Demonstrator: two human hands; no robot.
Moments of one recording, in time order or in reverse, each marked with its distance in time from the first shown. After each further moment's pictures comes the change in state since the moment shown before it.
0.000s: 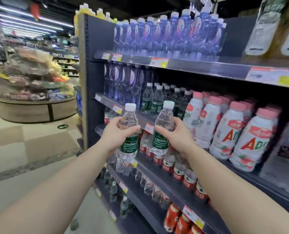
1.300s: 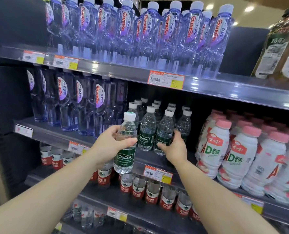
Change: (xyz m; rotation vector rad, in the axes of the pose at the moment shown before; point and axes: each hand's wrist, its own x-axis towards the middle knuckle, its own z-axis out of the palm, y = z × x) left_hand 0.301 -0.020 -0.002 -0.073 -0.655 0.149; right_hand 0.221 0.053 0.070 -0.307 0.653 0.331
